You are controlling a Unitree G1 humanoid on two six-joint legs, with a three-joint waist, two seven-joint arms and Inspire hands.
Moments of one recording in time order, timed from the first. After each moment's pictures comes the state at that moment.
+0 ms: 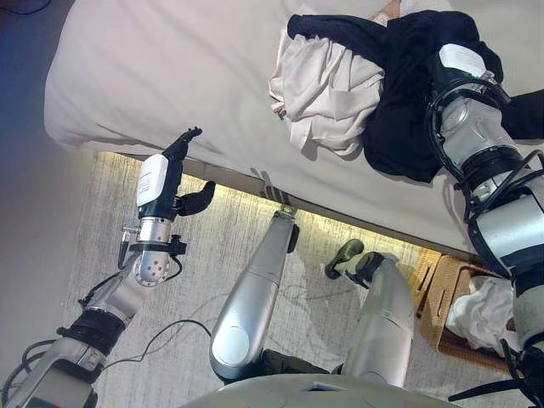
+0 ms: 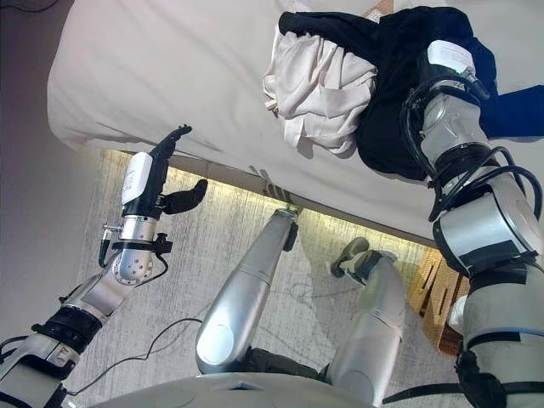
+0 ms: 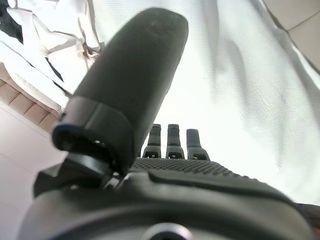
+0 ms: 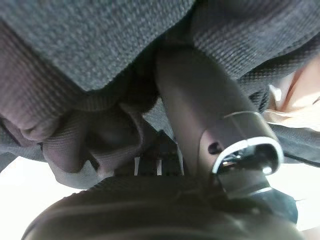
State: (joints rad) left arm -0.20 0.68 -0.36 0.29 0.19 -0.36 0.60; right arm -1.26 -0.71 0.65 1.10 -0.33 0.21 -0.04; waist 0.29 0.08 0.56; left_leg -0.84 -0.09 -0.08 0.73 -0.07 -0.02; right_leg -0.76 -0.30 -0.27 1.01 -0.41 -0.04
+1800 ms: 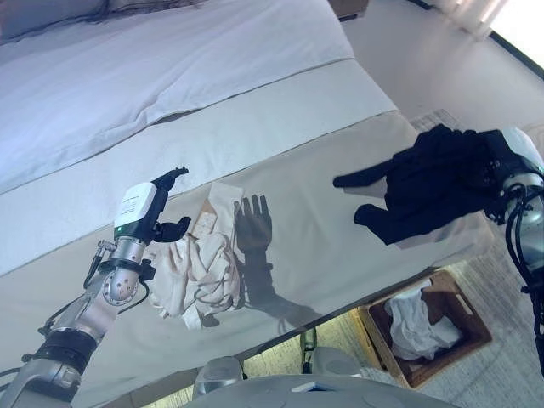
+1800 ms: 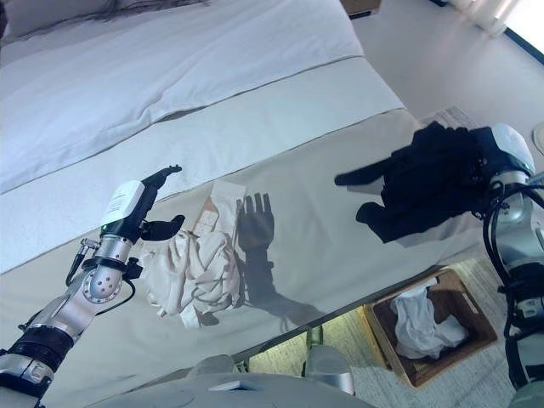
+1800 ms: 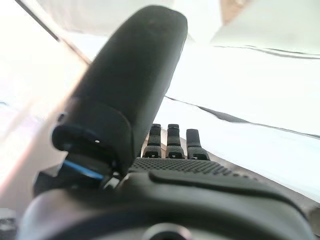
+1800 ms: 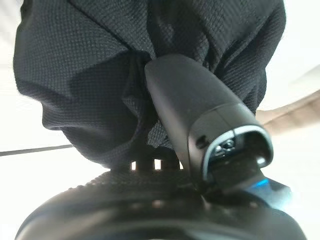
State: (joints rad) left arm -0.09 0.74 -0.23 0.45 0.33 -0.41 0.37; right arm -0.36 -0.97 0.02 0.54 -0.22 0.07 -0.06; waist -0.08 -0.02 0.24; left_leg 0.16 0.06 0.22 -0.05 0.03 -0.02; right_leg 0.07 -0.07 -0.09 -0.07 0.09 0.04
